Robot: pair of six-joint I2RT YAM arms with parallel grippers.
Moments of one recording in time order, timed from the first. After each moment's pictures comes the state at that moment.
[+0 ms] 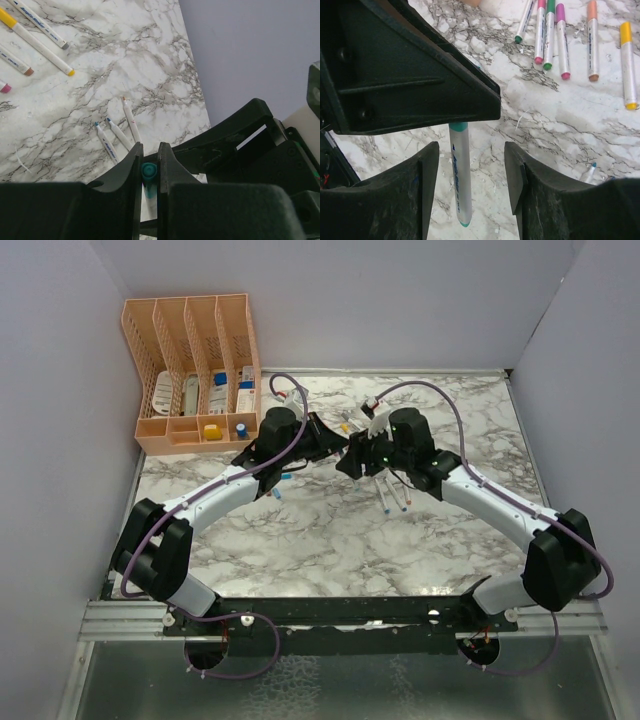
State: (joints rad) left arm -0.57 1.52 1.00 0.24 0.28 -0.89; right arm 0.60 1.42 1.05 -0.10 -0.29 0.23
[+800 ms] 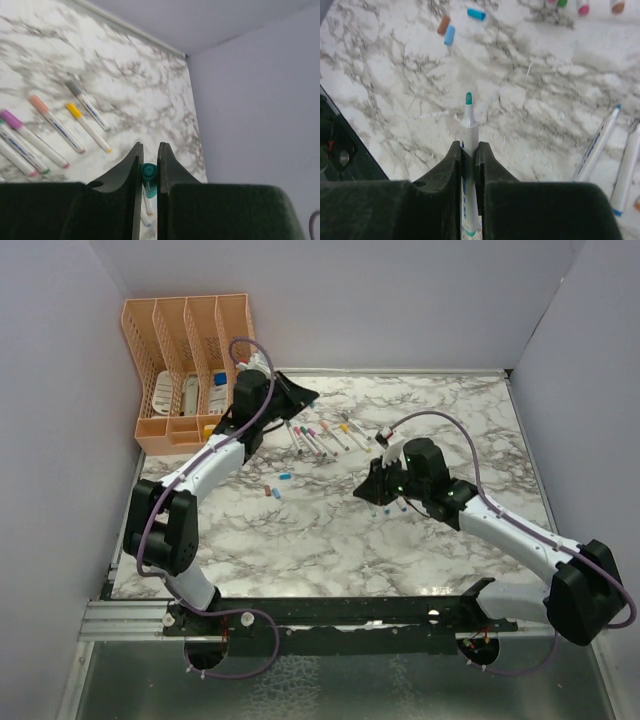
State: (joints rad) left arm -0.40 1.64 1.20 0.20 0.30 -0.94; right arm 0.60 1.26 0.83 -0.07 -0.30 0.26
